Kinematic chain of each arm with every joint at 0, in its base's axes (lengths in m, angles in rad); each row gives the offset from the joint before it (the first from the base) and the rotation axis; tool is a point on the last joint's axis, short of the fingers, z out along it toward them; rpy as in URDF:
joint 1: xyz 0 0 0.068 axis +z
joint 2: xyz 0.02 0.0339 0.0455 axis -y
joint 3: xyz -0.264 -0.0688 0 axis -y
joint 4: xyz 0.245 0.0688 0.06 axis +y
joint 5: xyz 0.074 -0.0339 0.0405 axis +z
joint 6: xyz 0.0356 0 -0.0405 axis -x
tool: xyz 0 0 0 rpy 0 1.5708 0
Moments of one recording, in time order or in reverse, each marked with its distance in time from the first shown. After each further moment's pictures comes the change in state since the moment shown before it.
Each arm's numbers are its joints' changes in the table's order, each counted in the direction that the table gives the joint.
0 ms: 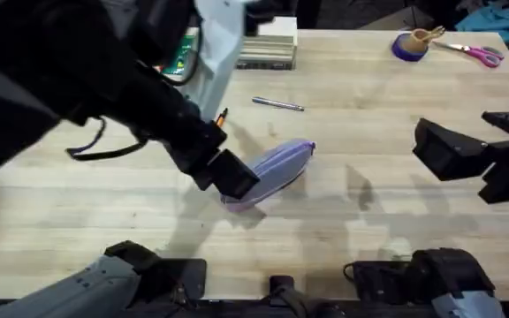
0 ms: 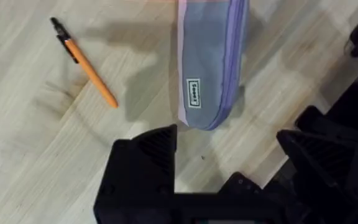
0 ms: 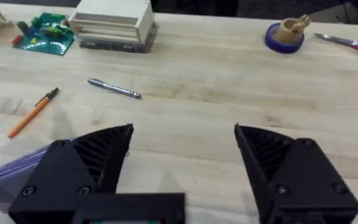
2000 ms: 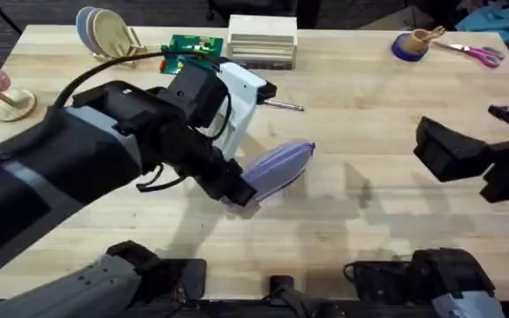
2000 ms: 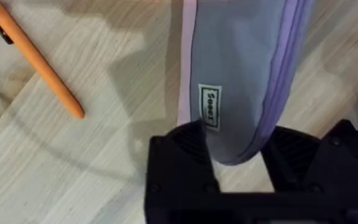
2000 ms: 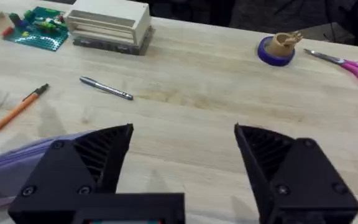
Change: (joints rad) left arm -0.054 -0.032 -0.406 -0.386 -0.012 0.138; right arm 0.000 0.000 0.000 -0.021 -0.007 0.080
